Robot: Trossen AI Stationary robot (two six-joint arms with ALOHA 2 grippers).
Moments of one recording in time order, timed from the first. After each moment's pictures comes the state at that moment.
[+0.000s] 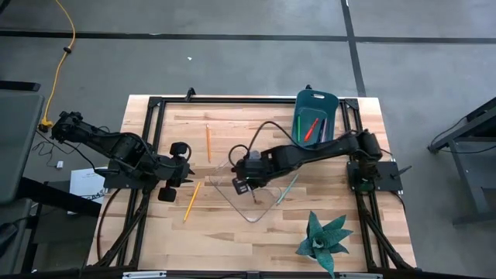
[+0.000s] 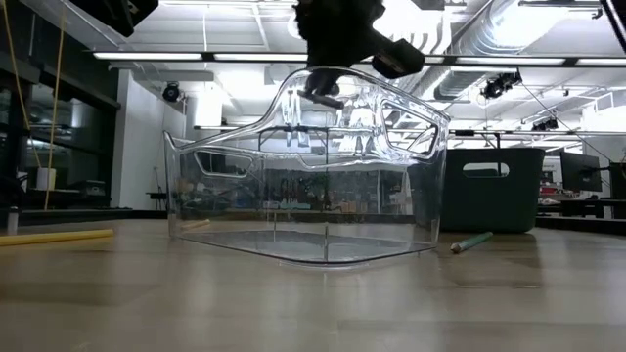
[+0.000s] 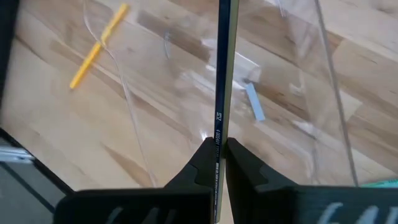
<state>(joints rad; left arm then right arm) -0.29 0.98 1.00 -0.97 -0.23 -0.16 0.17 1.97 1.78 -0.95 0.04 1.24</state>
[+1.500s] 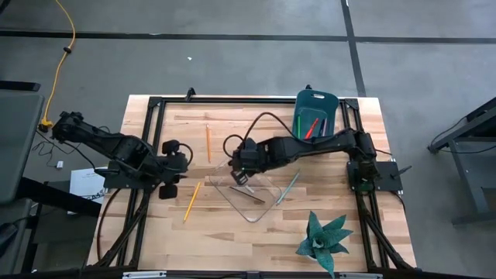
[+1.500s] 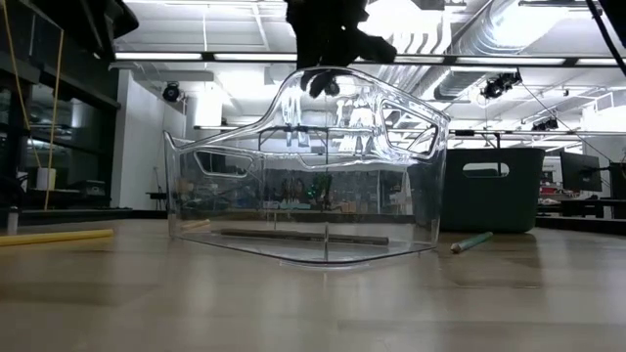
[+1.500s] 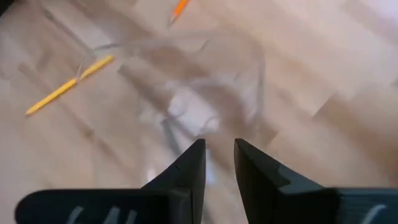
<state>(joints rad) -0.29 0.99 1.00 -1.12 -0.27 -0.39 0.13 2.03 1.95 -1.09 0.25 0.94</state>
